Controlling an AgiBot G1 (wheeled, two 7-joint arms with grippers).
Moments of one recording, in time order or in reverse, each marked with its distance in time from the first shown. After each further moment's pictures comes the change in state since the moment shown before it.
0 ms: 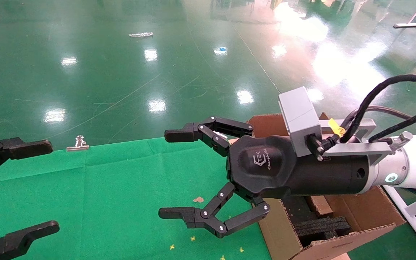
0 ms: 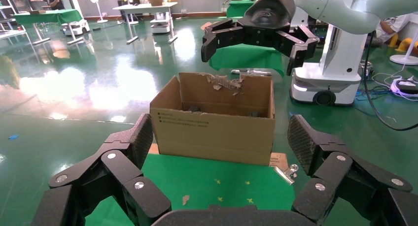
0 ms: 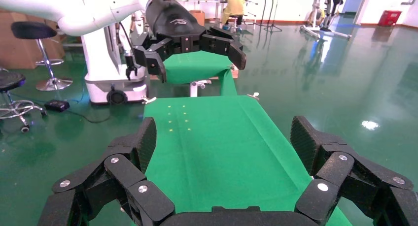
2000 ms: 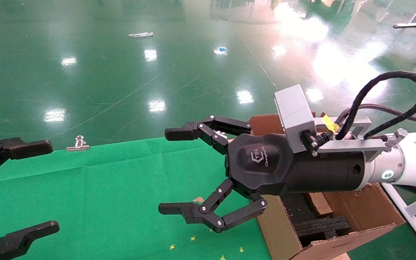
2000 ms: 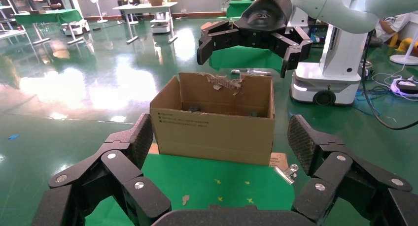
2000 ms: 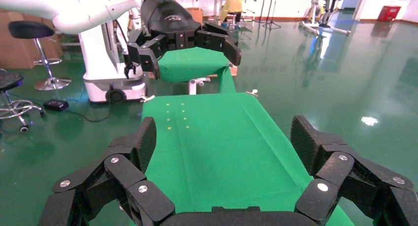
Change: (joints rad) left arm 0.000 0.000 0.000 0.000 0.000 0.000 0.000; right arm 0.023 -0.003 -0.026 -0.020 -0.010 0.004 0.005
